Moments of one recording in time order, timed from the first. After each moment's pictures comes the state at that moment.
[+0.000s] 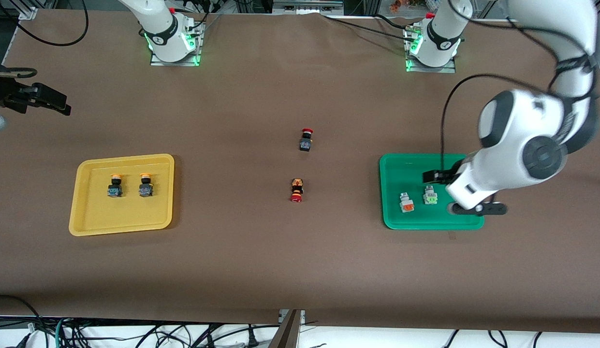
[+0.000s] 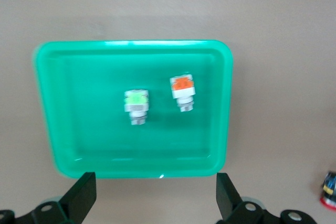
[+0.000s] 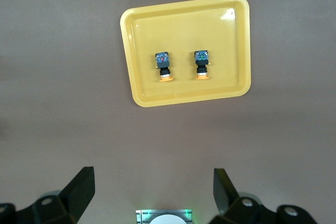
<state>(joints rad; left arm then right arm) -0.18 0.38 0.03 -1.49 -0.04 1.70 -0.13 0.07 0.09 -0.08 -1.43 -0.01 1.40 0.03</state>
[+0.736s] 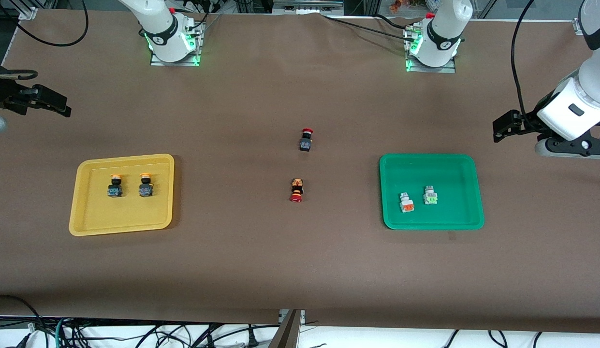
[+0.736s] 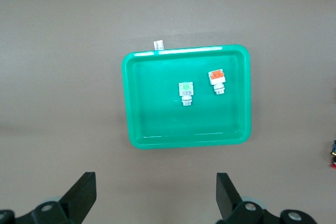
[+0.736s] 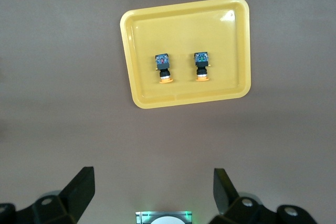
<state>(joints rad) -0.12 0.11 0.04 -1.50 0.03 1.57 -0.03 0.07 0.10 -0.08 -1.43 -0.01 1.41 0.03</state>
